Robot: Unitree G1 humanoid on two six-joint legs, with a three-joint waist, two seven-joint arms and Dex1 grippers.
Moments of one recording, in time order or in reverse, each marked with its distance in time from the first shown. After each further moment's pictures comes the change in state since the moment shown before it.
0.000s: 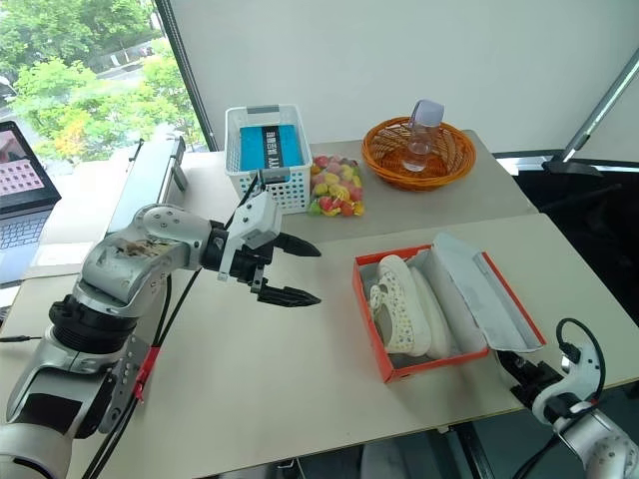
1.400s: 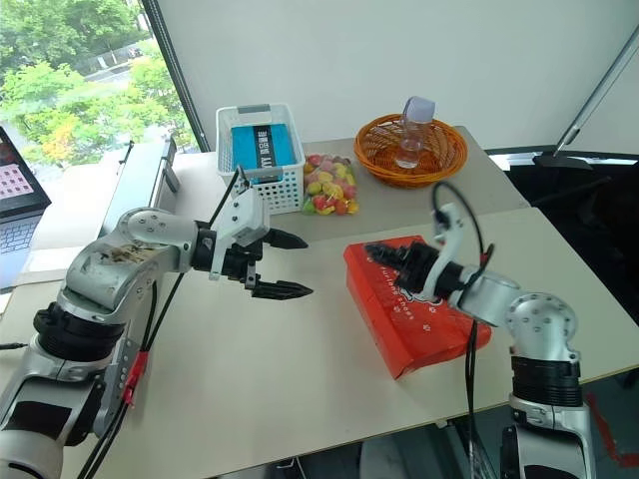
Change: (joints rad) left arm 0.060 0.052 0.041 -0.057 0.001 0.015 0.102; right arm -0.509 -0.110 0.600 -0.232 0.463 0.329 -0.250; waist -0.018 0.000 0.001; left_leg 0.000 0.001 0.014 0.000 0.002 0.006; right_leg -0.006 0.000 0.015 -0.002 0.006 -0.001
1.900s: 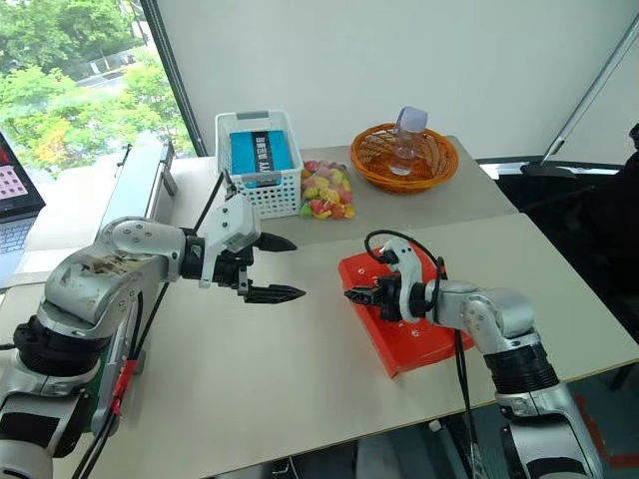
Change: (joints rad) left arm 0.048 0.043 0.042 -0.106 -0.035 0.069 0.074; right arm -0.042 -0.032 0.269 0.074 -0.451 -0.116 0.343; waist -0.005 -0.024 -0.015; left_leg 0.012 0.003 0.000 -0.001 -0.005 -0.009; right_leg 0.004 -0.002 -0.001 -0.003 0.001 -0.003
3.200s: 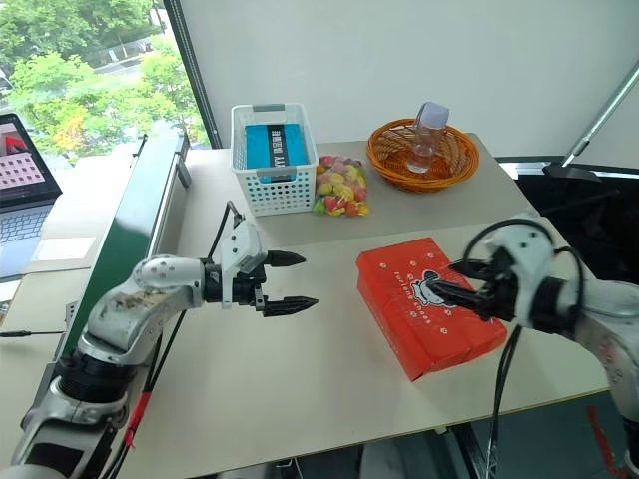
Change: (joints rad) left arm 0.223 -0.180 0.011 0.091 0.049 -0.250 0.108; right arm 0.412 -0.354 -0.622 -0.494 -0.121 -0.092 0.183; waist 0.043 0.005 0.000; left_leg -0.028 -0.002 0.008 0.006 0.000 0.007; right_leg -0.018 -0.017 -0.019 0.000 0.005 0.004
